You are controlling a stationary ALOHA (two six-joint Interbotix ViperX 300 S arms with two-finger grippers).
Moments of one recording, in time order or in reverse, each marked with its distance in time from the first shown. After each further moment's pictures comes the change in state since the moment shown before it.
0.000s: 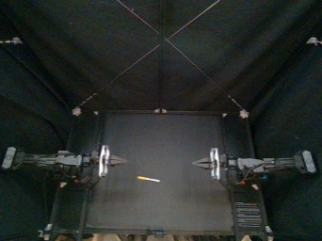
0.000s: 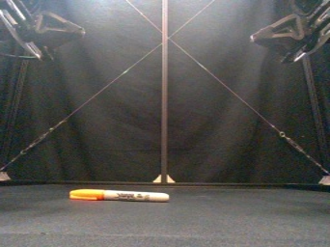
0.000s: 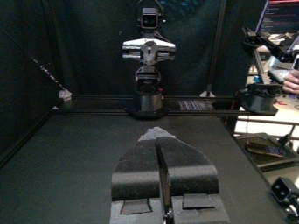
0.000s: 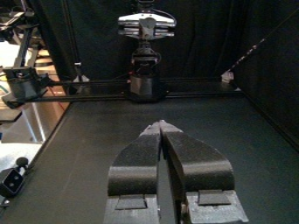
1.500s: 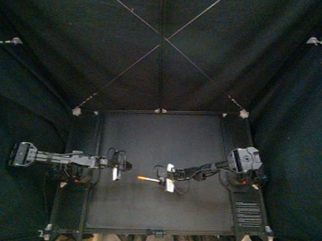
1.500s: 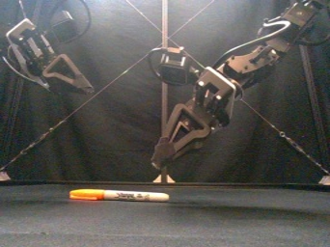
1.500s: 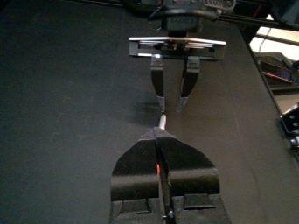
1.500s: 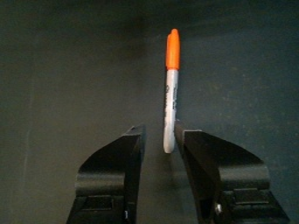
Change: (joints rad) left arm -0.015 0.328 -0.069 -0.103 0.218 0.002; right arm 0.104 1.181 -0.589 0.187 0.152 0.017
